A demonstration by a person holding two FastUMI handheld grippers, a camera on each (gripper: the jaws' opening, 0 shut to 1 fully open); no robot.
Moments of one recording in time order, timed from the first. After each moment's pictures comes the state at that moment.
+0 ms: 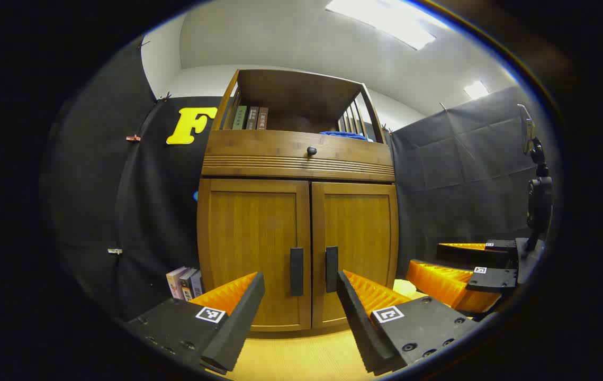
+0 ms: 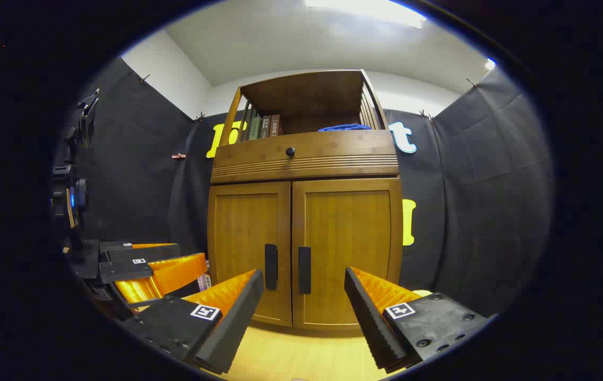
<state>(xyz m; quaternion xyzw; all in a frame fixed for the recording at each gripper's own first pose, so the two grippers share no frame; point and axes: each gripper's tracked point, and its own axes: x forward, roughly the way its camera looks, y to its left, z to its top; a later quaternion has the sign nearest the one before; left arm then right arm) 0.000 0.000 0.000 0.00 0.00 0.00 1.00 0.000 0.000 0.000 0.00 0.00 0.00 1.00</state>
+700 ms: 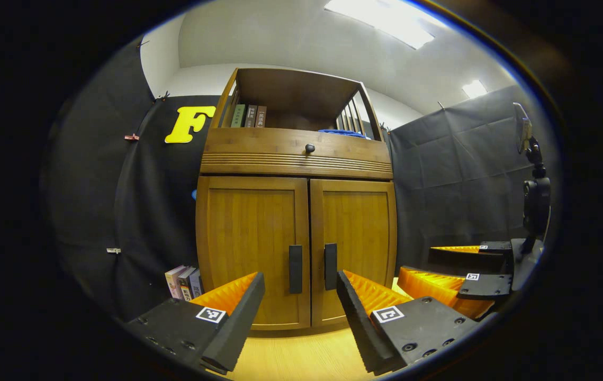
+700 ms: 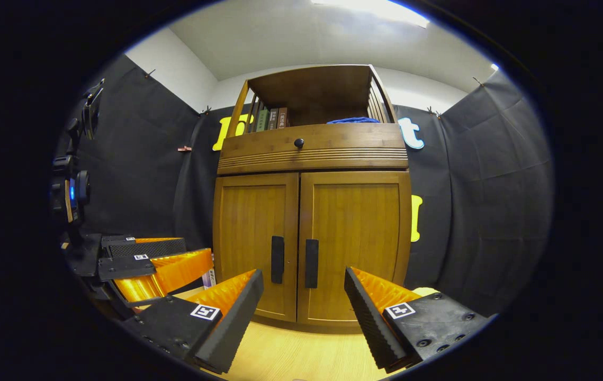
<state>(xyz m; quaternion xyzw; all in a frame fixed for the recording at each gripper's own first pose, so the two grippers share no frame) 0.000 -0.001 -0.010 0.00 0.00 -0.01 1.00 0.007 0.015 -0.007 -0.01 0.02 0.01 1.00</state>
